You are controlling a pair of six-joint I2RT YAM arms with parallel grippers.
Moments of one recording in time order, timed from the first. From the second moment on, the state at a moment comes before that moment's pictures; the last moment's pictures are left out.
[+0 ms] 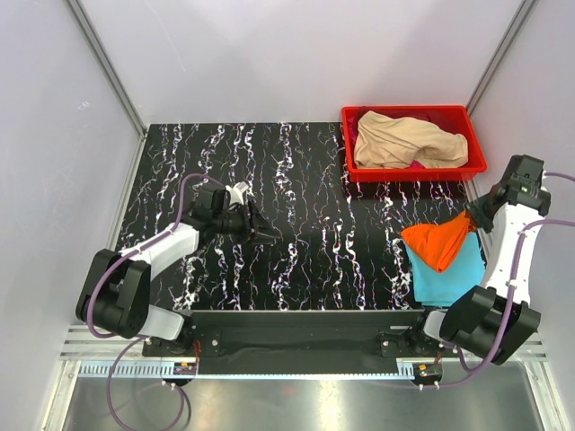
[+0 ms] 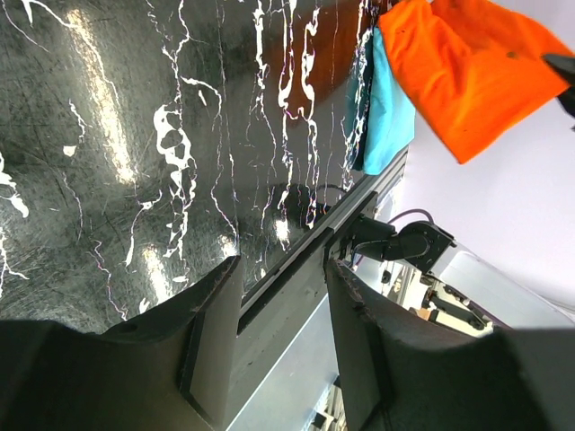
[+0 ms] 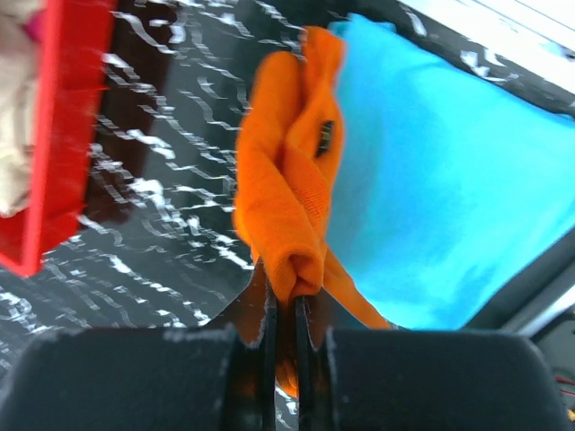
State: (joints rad) left arm -0.33 1.40 0.72 -0.08 0.77 -0.82; right arm -0.48 1.27 1.27 -1.01 0.06 0.68
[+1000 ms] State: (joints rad) left arm -0.33 1.43 0.72 -0.05 0.83 -0.82; right arm -0.64 1.22 0.95 -1.02 0.41 0.77
